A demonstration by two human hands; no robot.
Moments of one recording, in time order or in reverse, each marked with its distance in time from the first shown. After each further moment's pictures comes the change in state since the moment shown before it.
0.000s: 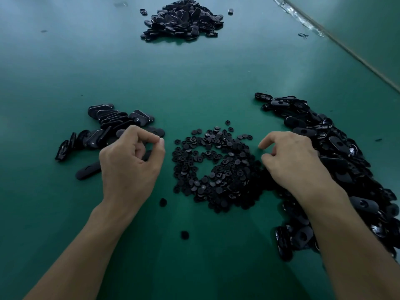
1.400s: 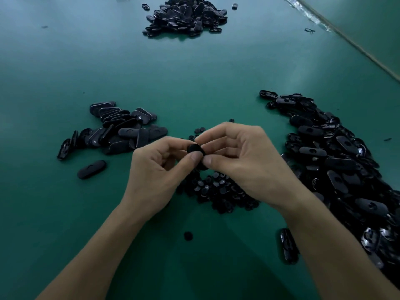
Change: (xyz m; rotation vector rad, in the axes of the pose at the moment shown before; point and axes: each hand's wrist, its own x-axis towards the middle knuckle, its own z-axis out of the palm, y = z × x) left_hand -0.010 0.025 0.009 -0.560 -0.311 -0.163; right_hand -0.020 -0.050 0.016 0.874 -0.306 -0.477
